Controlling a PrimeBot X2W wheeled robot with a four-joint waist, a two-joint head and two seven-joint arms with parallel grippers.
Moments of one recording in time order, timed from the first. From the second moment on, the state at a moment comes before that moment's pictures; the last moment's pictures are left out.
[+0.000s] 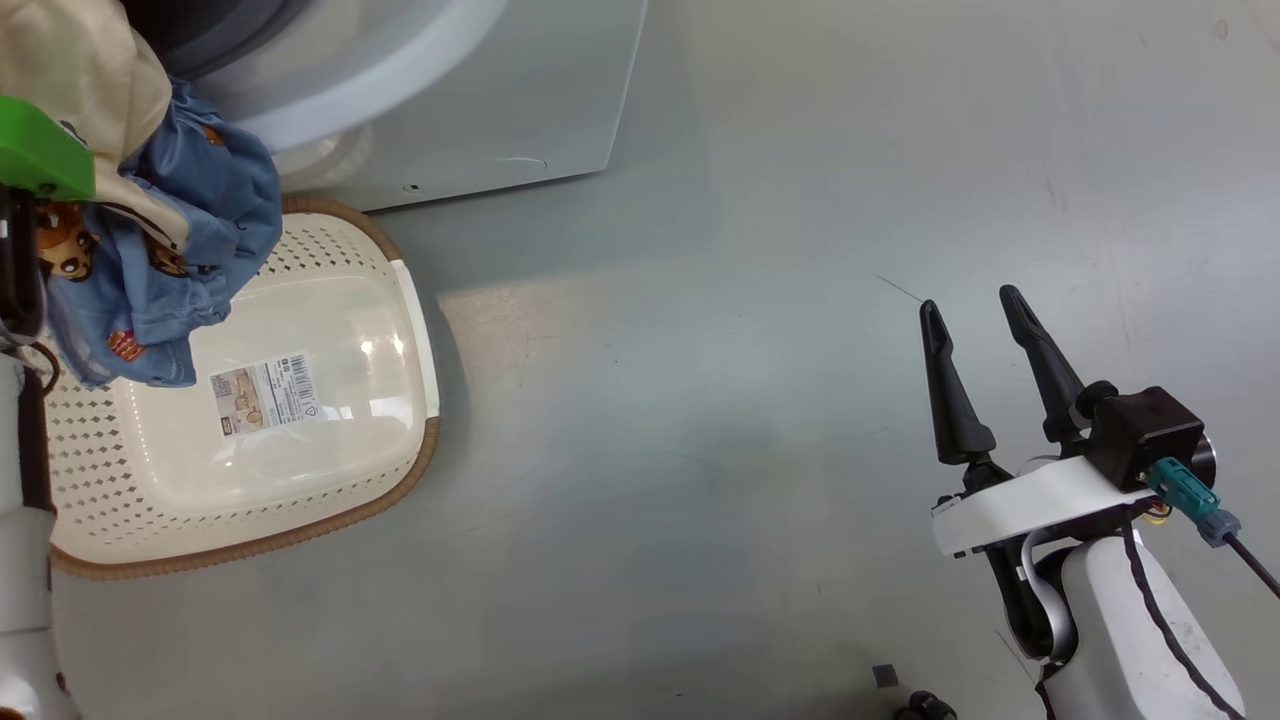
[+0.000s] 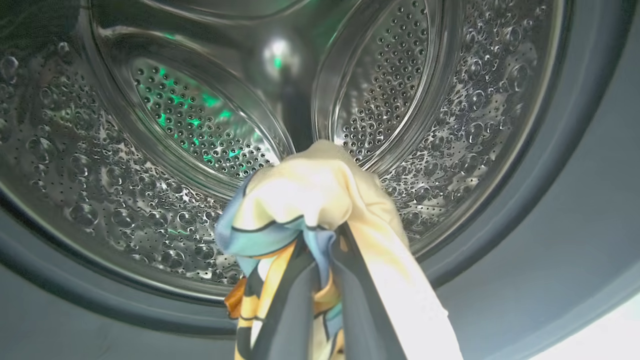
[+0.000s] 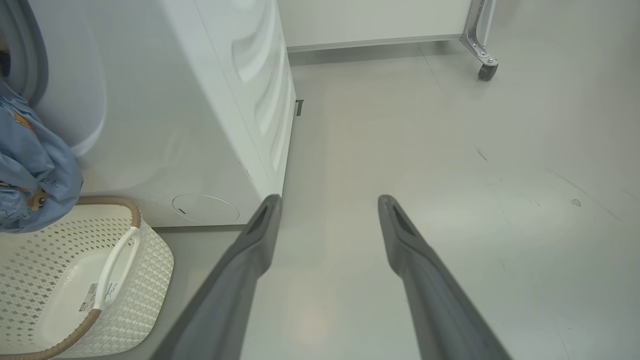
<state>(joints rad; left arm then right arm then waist) -0.81 0.27 0.01 0.42 -0.27 -0.12 -0.12 -0.20 -0.08 0.20 0.16 0.24 0.12 -0.25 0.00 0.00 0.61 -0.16</state>
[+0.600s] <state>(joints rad) -1.05 0.36 -0.06 0.51 -0.27 -0.13 0.08 -0.21 -0.07 0.20 0.15 0.26 0.12 -0.25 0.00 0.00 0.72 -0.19</state>
